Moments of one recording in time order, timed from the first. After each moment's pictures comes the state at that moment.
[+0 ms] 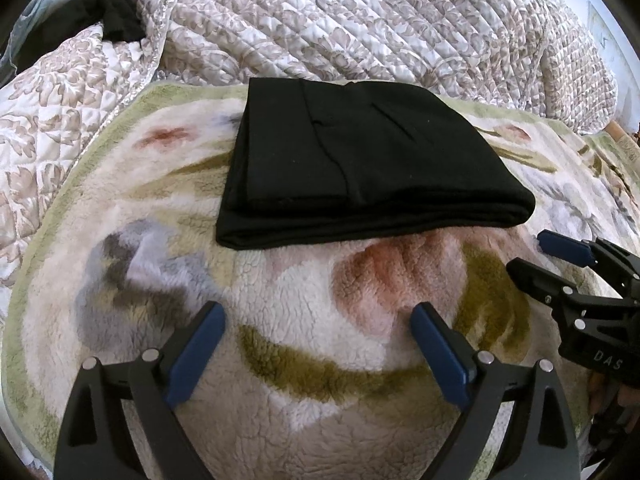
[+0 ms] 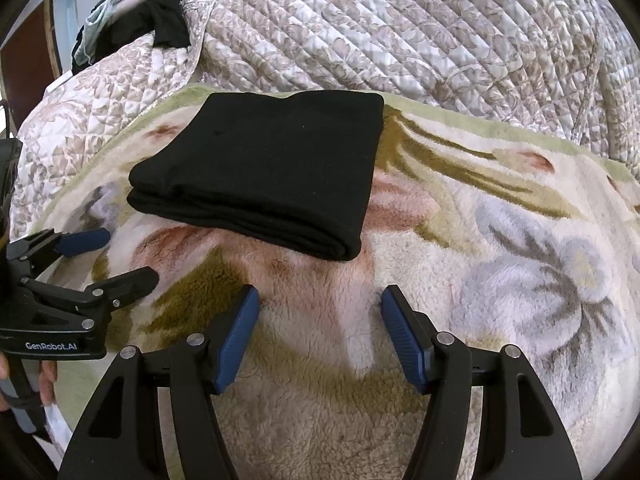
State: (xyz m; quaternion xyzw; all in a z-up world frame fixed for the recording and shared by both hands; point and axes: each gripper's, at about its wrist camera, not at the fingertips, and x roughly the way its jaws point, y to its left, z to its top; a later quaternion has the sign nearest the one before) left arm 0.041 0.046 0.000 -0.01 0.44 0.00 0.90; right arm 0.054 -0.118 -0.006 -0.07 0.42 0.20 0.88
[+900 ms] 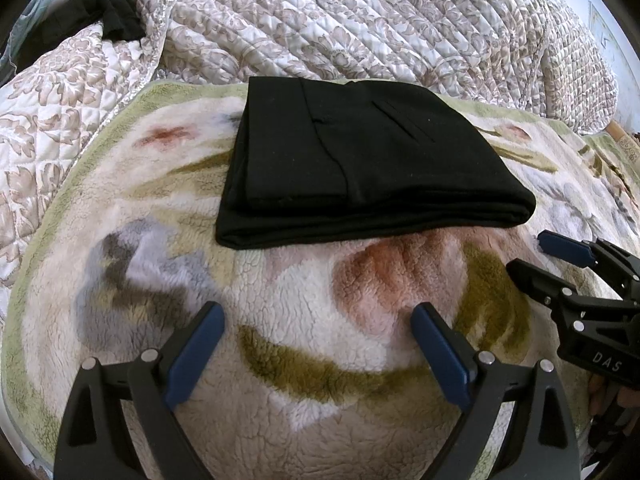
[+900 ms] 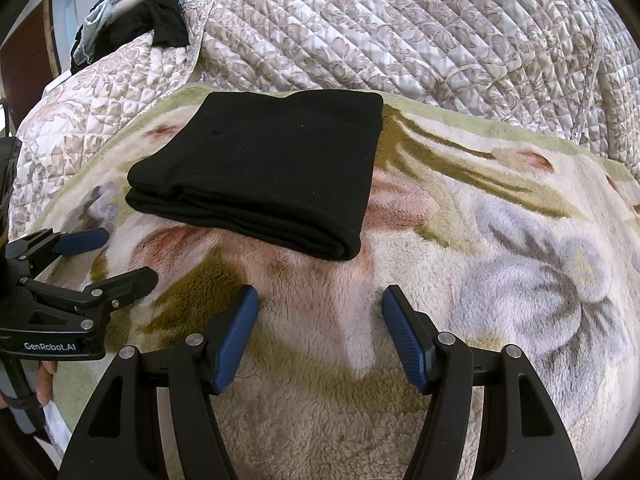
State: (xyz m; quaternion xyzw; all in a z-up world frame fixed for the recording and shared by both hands) left arm 0.041 0.048 0.000 -0.01 0.44 0.00 0.90; right arm 0.054 -0.117 -0.007 -0.07 0.42 0.20 0.88
